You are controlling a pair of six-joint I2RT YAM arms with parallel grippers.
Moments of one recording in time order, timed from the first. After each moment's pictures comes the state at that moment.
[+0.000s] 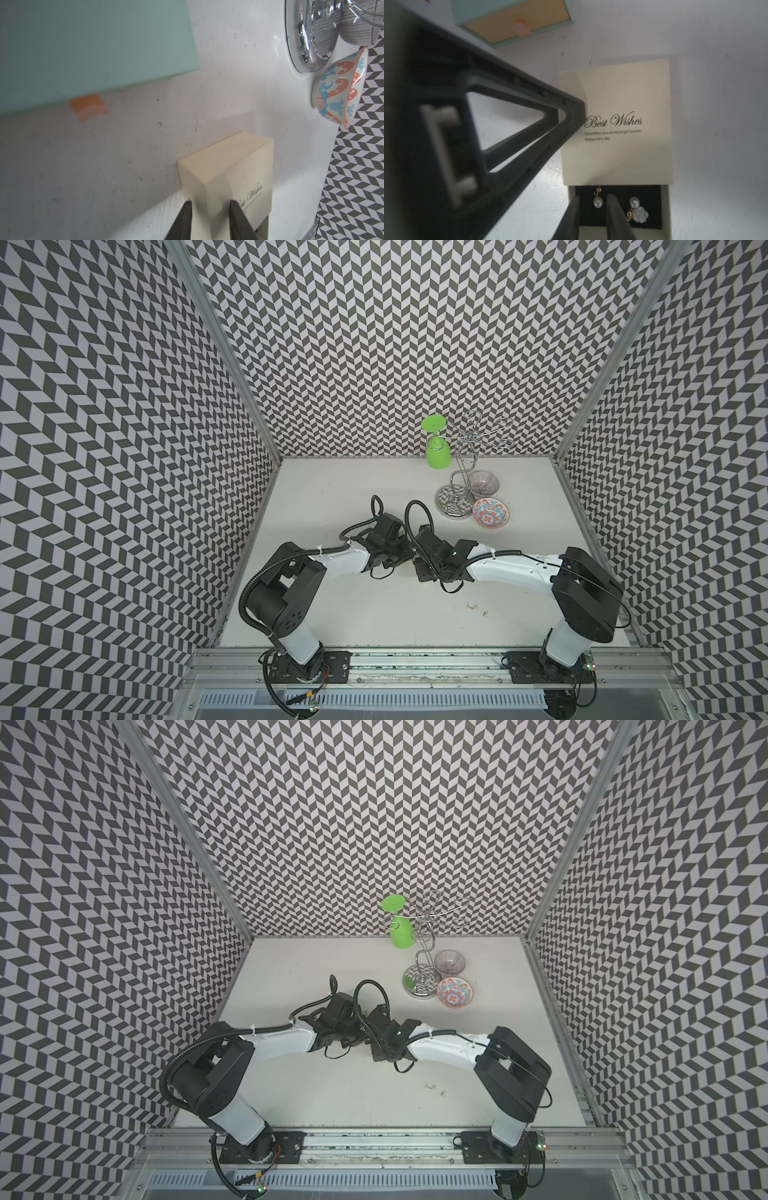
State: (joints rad) left arm -0.63 1.66 0.82 -0.05 0.24 -0.96; right arm 0.95 1.72 1.08 -0.50 0.16 0.69
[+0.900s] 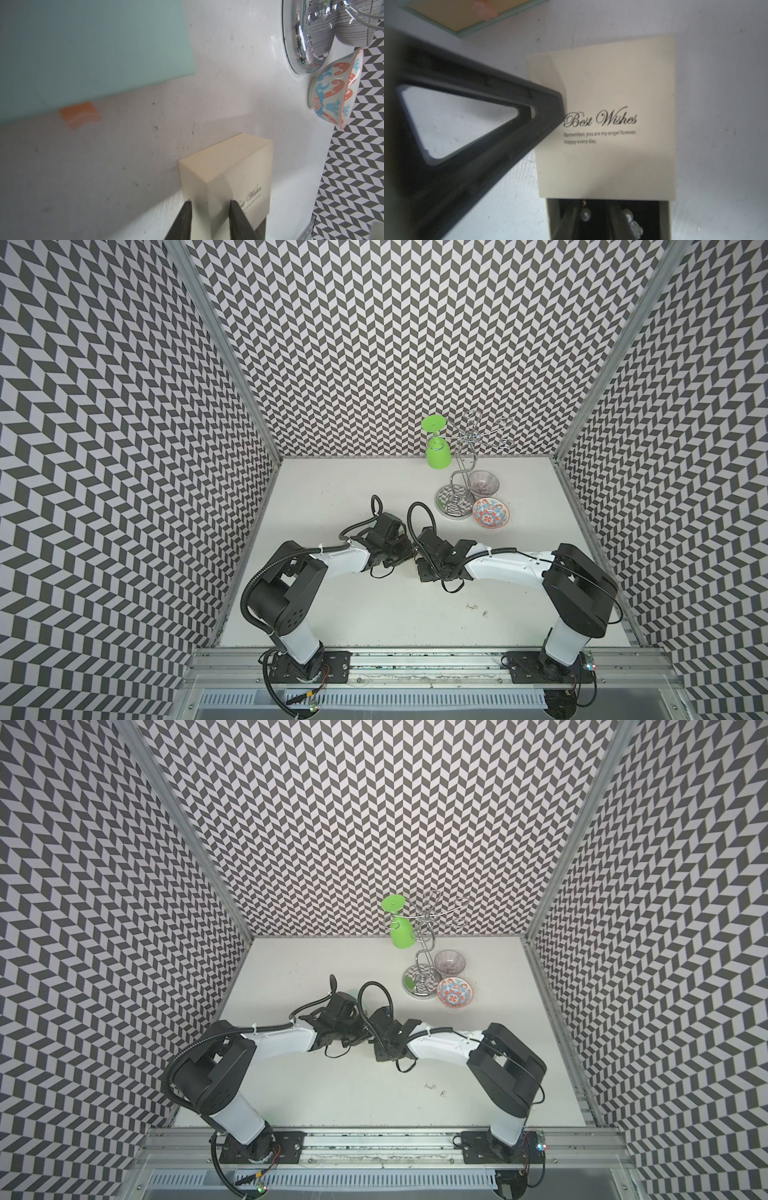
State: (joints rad) left arm -0.62 1.67 0.82 -0.02 0.26 -0.96; right arm 0.93 1.75 1.05 -0.46 0.13 0.70
